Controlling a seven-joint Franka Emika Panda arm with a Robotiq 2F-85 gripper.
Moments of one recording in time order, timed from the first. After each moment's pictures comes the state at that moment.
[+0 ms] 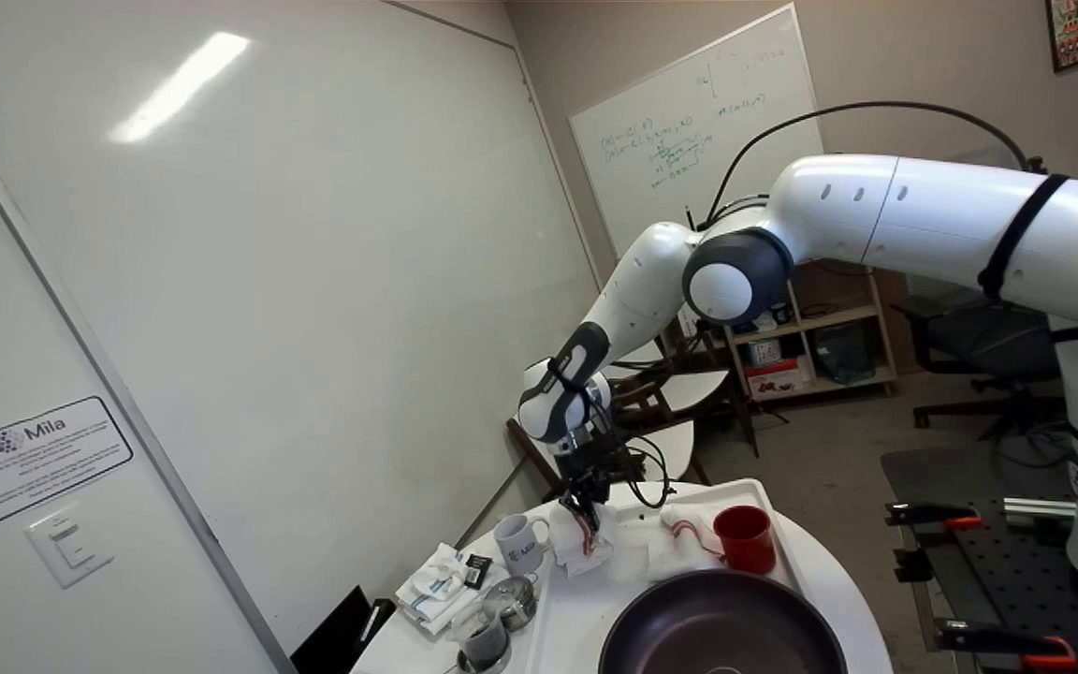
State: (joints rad) arm -0.26 1.08 -0.11 -1.16 0.24 2.12 0.04
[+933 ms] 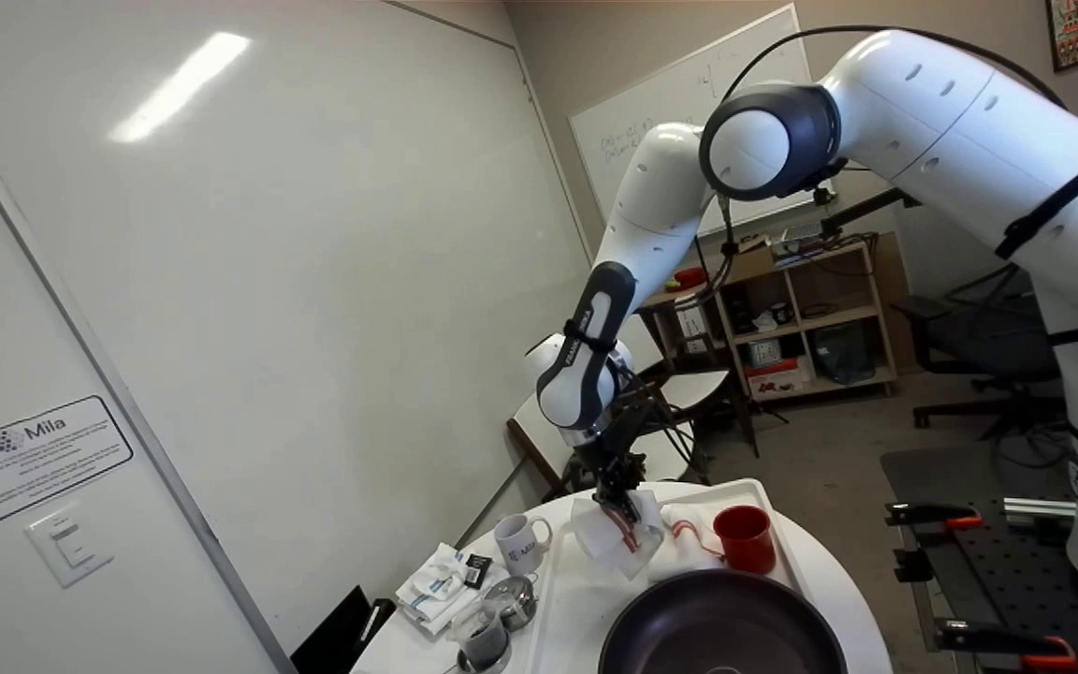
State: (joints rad) arm -0.13 0.63 -0.12 -1.80 0.05 2.26 -0.02
